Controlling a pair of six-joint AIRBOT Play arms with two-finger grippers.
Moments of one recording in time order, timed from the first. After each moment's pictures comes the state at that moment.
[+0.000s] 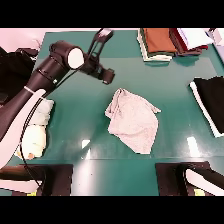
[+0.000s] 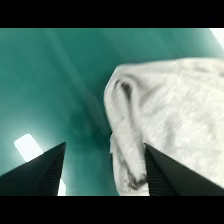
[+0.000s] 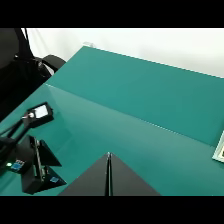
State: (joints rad) left arm -0.55 -1.54 1.65 1.40 -1.06 -1.60; right arm -0.11 -1.11 1.97 -0.84 1.31 1.32
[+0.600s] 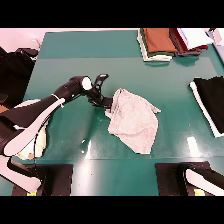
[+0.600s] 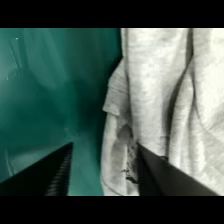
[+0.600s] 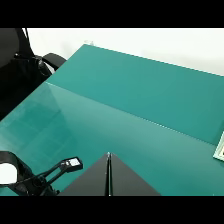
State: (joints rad) left arm -0.54 -1.69 1.38 1.17 -0.96 -1.58; right arm -0.11 -1.11 1.97 -0.84 1.32 1.32
